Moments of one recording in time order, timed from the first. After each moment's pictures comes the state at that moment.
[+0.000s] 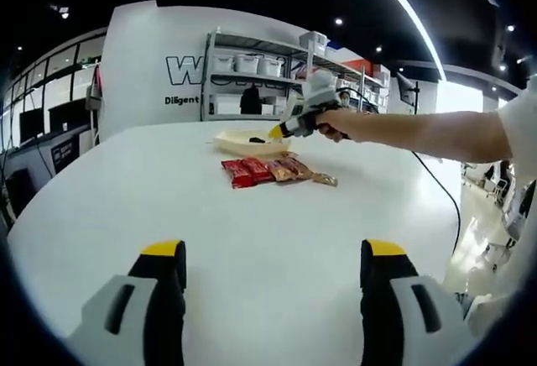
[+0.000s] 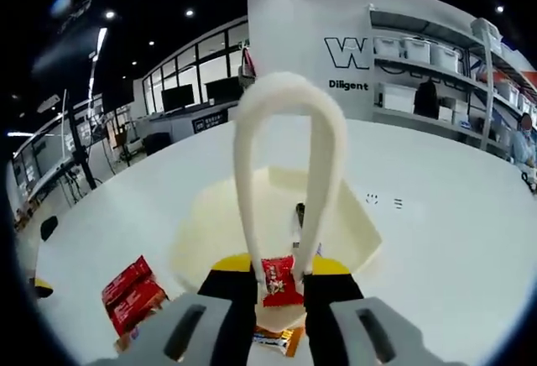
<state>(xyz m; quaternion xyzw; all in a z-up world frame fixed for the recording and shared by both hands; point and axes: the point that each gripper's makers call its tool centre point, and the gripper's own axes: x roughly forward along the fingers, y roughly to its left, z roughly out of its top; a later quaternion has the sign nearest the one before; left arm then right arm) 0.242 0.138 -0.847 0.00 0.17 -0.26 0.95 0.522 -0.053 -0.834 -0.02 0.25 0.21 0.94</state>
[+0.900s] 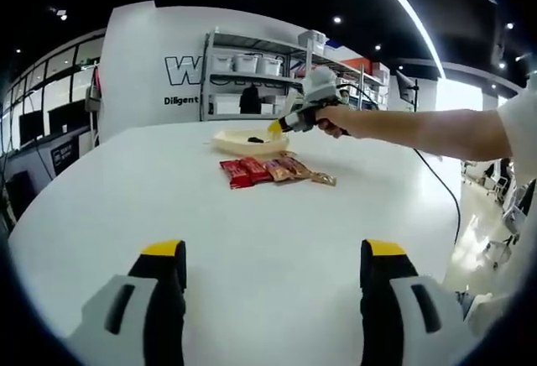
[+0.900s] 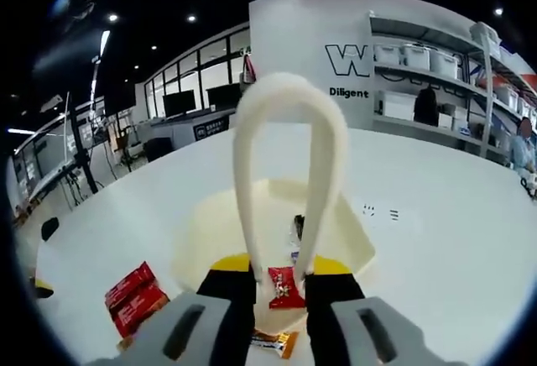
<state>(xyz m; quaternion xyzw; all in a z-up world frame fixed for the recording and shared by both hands) 0.241 0.135 -0.846 0.01 0.17 -0.27 0.95 0.514 -0.053 -0.815 -0.03 0.23 0.22 0.95</state>
